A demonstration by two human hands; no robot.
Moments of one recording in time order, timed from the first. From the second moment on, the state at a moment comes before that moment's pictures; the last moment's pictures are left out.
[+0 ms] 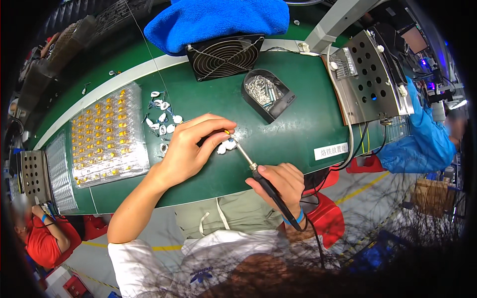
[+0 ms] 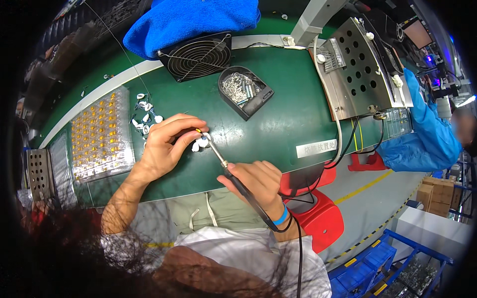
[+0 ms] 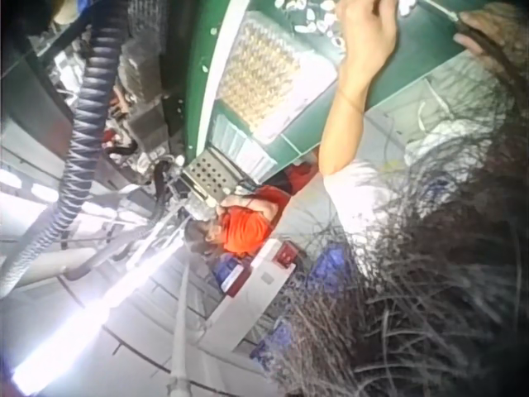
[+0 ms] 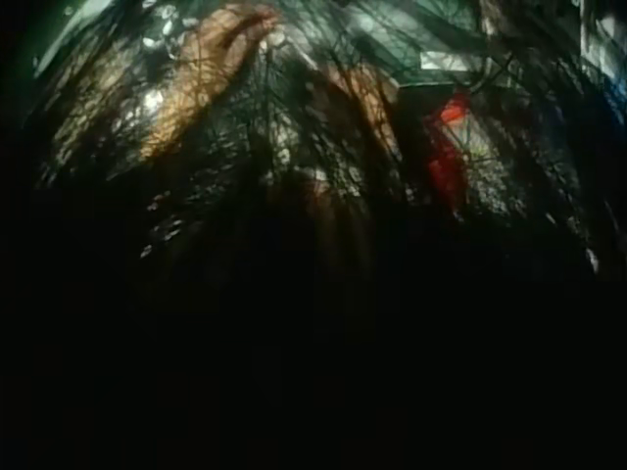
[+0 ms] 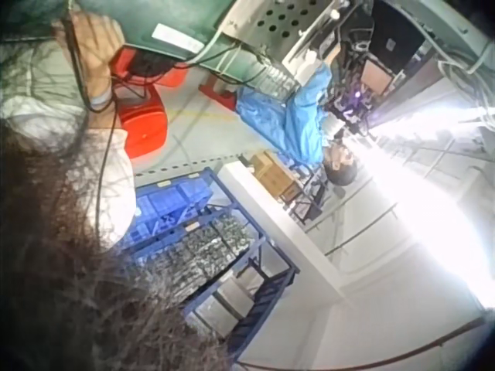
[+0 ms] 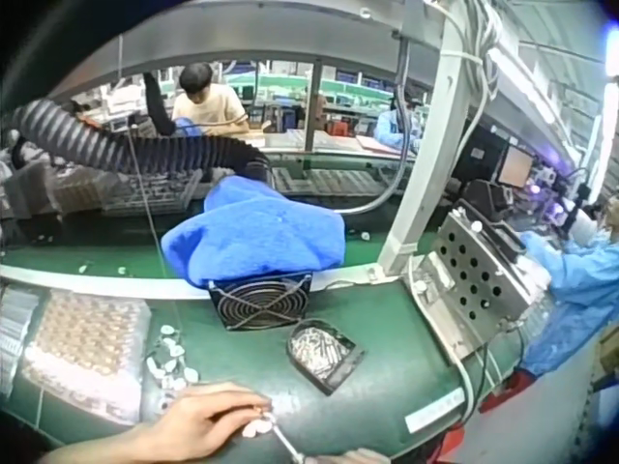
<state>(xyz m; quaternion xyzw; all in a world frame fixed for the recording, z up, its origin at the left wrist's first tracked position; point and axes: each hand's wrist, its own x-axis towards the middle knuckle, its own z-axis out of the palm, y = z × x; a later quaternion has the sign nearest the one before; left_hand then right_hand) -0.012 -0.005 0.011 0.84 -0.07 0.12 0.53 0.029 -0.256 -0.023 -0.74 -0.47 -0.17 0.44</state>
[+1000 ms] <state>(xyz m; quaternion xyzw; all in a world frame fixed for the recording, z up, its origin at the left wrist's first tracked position) -0.015 -0.006 0.016 0.82 -0.06 0.09 0.57 0.034 -0.259 -0.022 -0.72 -0.48 -0.18 0.47</state>
